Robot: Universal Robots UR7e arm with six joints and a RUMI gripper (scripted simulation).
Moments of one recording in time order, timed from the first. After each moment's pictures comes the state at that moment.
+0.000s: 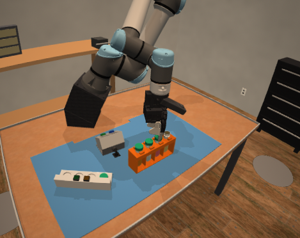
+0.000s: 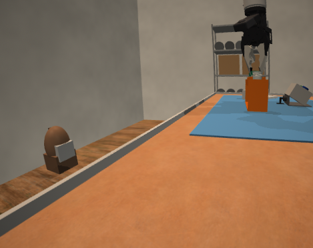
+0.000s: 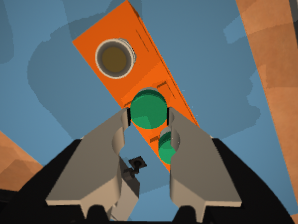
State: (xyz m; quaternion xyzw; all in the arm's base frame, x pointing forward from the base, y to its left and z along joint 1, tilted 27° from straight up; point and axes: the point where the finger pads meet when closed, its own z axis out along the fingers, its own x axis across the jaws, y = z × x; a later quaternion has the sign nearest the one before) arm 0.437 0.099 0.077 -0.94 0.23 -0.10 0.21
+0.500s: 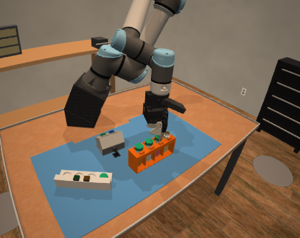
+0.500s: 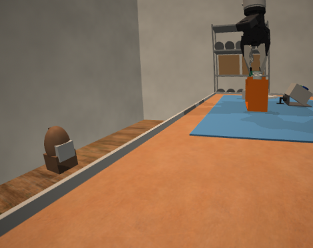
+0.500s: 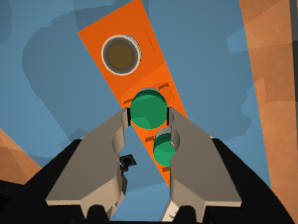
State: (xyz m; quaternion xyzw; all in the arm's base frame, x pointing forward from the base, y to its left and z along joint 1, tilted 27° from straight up) arm 0.437 0.099 0.077 -0.96 0.18 -0.11 0.20
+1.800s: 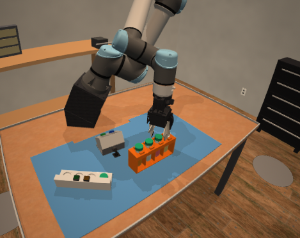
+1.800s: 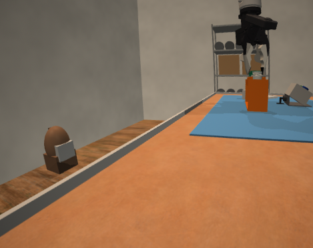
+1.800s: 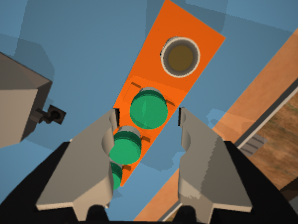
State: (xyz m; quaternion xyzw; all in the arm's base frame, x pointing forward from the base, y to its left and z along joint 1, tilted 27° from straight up) arm 0.437 0.099 0.078 -0.93 -0.27 -0.19 0.14
